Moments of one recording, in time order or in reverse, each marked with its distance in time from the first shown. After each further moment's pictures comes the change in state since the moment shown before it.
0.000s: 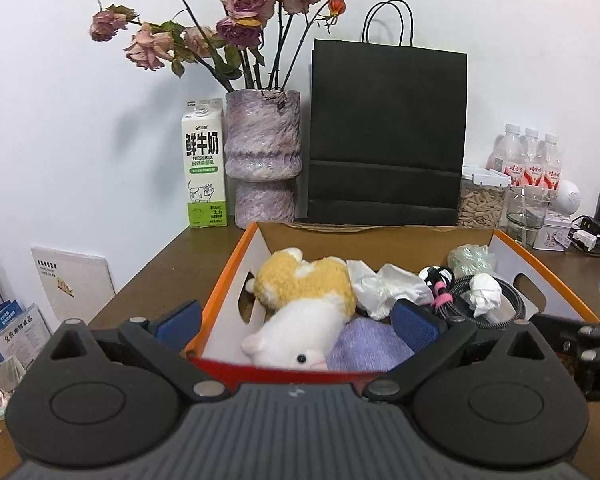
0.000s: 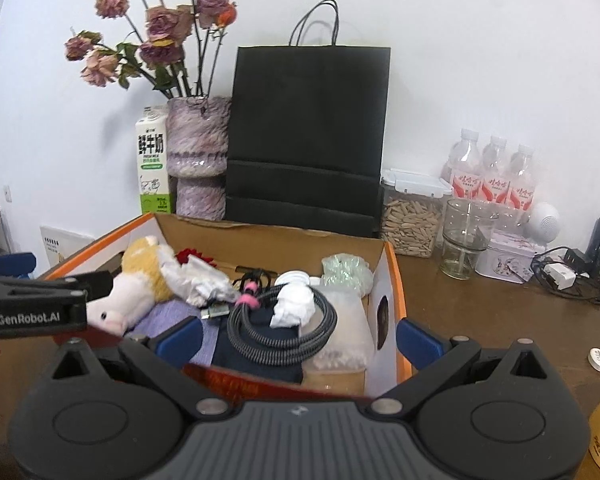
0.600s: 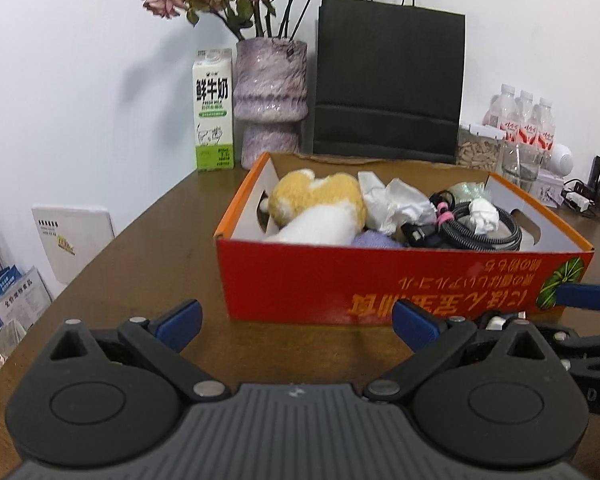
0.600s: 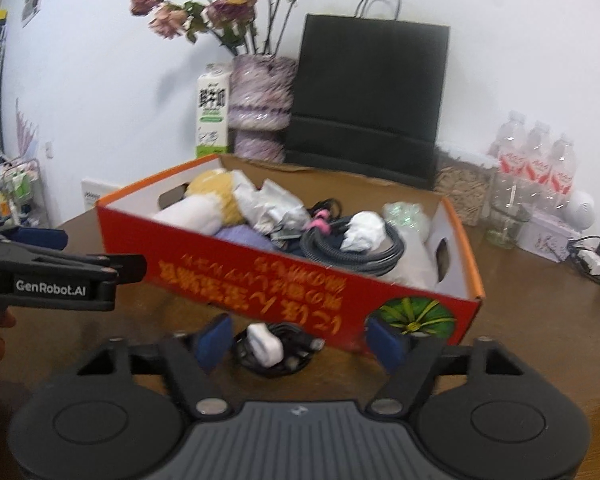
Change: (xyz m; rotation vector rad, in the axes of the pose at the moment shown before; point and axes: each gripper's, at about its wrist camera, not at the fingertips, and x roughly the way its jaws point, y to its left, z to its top) left arm -0.019 0.019 -0.046 -0.008 0.114 -0.017; right arm -0.014 0.036 -0.050 -0.090 0.067 0.116
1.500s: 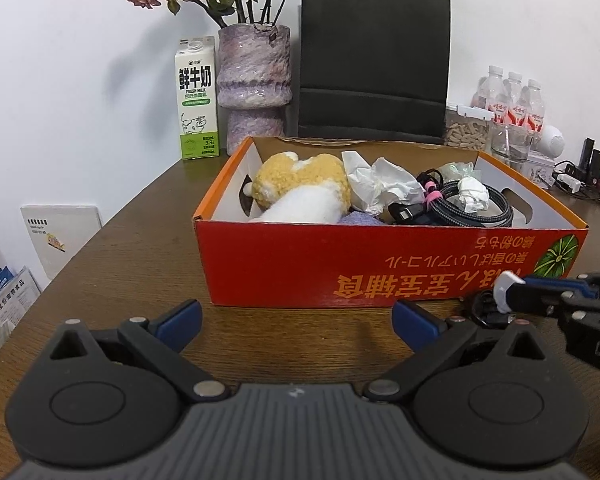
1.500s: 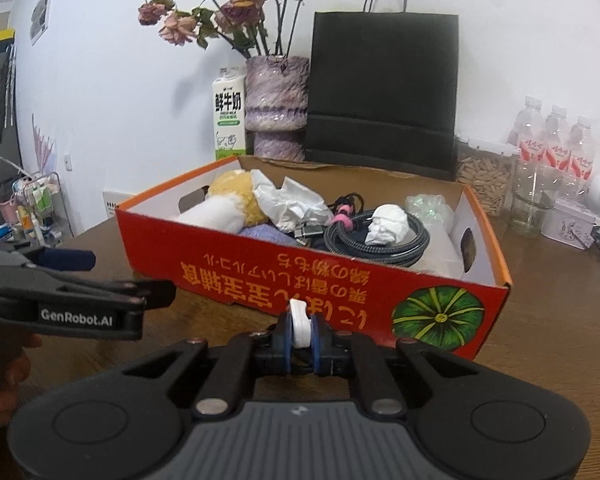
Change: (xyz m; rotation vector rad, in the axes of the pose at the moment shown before) left arm 0.007 -0.007 -0.005 0.036 0.029 -0.033; right arm 0.001 -0.005 -0.003 0.050 -0.016 0.074
